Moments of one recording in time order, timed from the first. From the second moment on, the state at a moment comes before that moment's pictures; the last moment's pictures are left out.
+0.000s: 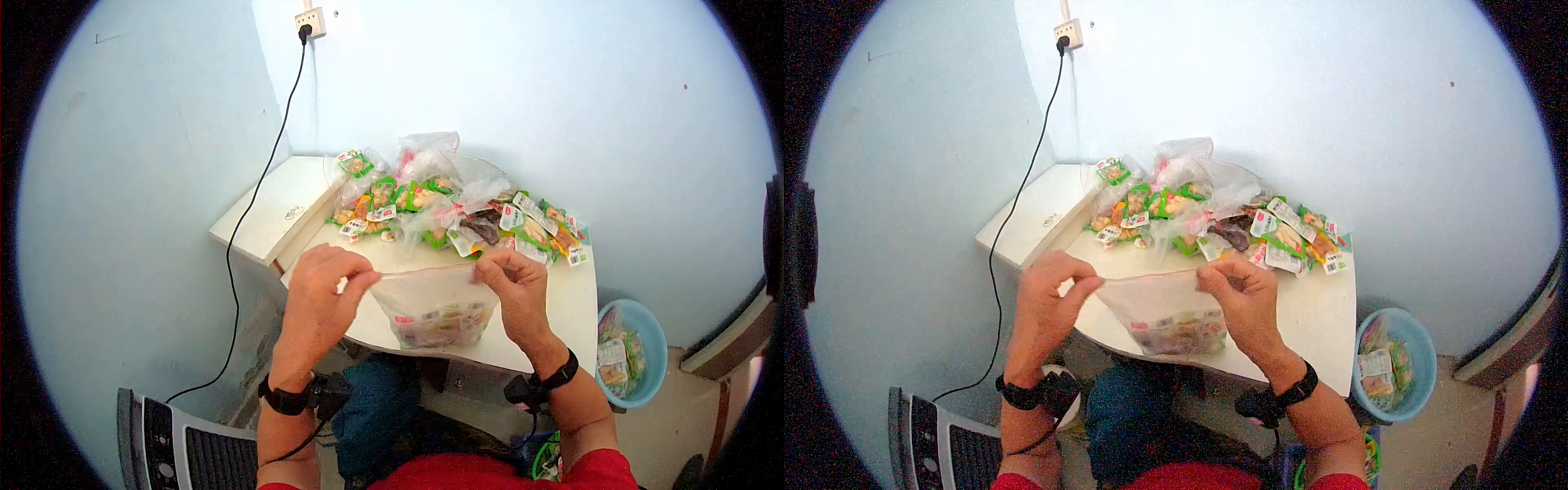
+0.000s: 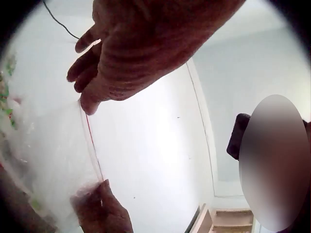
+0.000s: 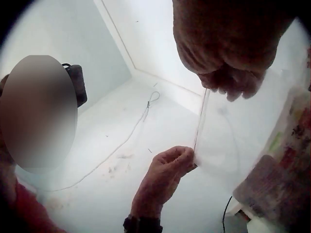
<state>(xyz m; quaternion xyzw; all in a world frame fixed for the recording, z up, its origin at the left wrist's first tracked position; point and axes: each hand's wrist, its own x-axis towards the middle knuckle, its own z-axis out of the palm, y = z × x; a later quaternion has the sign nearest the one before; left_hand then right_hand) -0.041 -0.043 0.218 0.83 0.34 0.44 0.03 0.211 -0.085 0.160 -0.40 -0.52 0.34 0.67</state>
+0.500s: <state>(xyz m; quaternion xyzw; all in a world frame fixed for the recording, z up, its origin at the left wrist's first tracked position) 0.027 -0.075 0.195 0.84 0.29 0.45 -0.01 0.214 -0.104 0.149 -0.34 -0.59 0.33 0.65</state>
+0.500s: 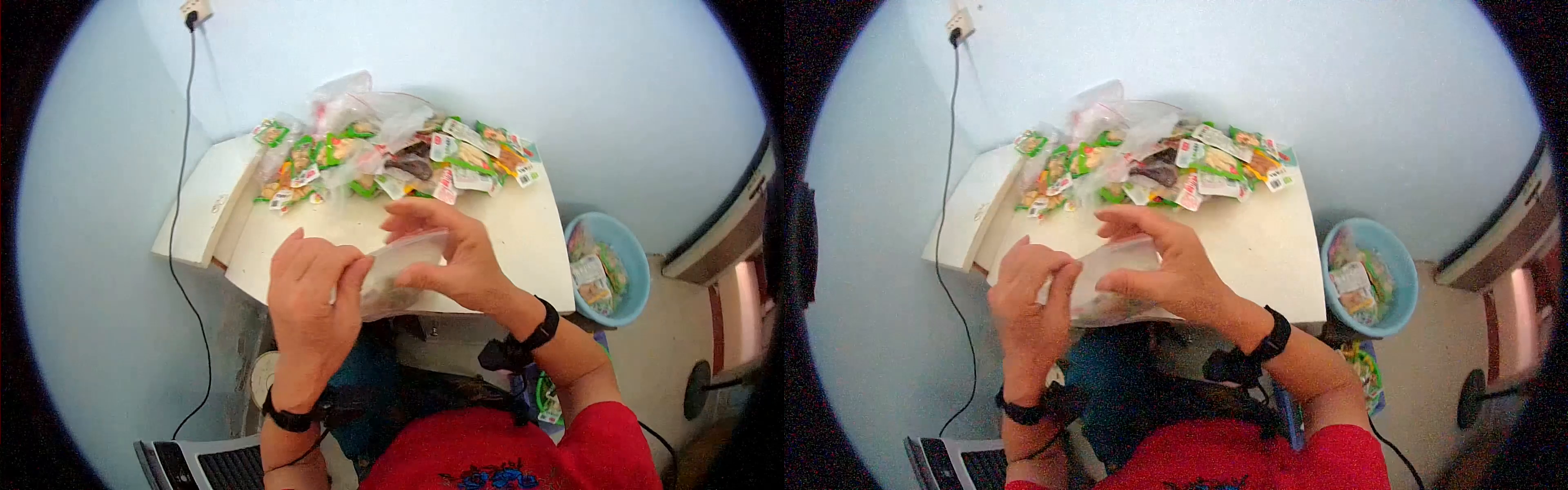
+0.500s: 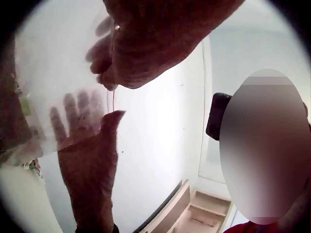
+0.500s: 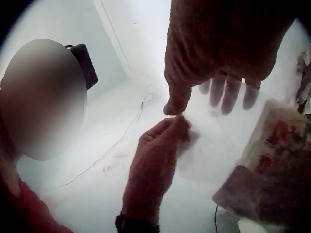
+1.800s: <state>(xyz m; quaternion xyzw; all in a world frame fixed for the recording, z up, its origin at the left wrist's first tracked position) -0.012 0.002 0.048 0.42 0.29 0.32 0.79 0.224 -0.093 0.032 -0.53 -0.51 0.37 0.57</state>
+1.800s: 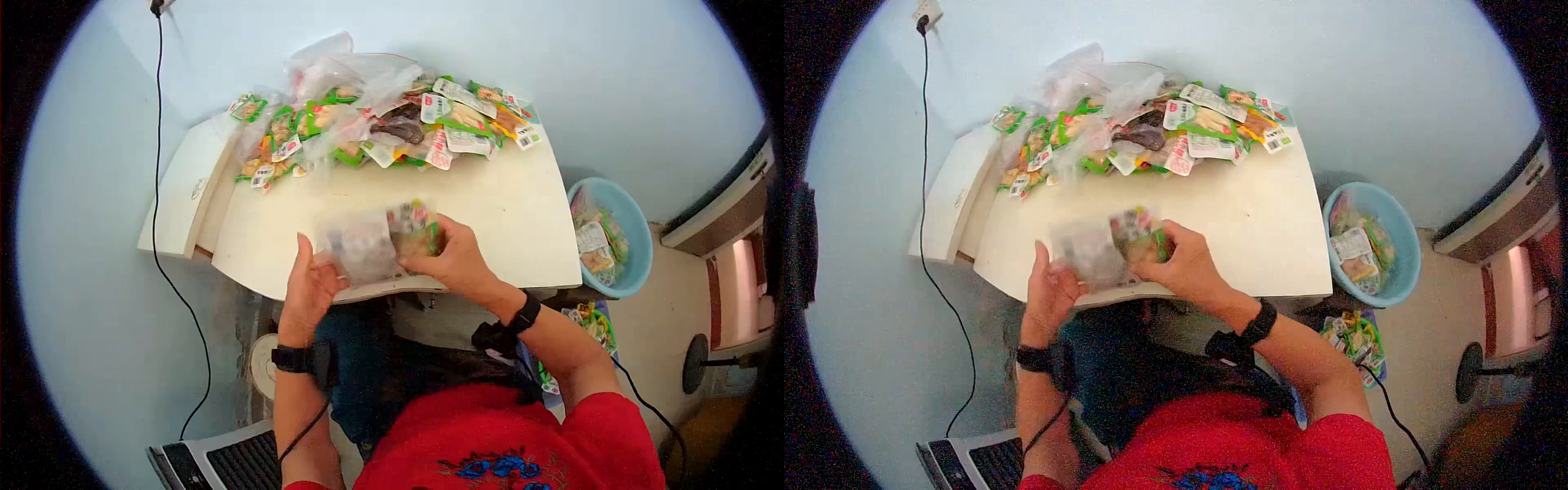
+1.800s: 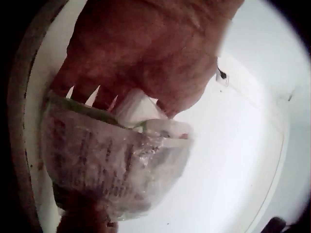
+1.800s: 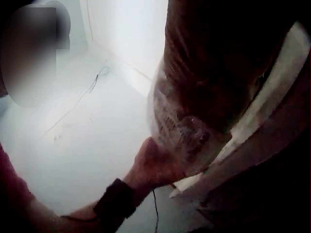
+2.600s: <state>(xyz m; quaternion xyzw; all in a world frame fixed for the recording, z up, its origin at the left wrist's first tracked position) 0.116 -0.087 0.048 0.42 0.23 0.37 0.80 0.270 -0.177 0.056 -0.32 -0.19 0.47 0.80</state>
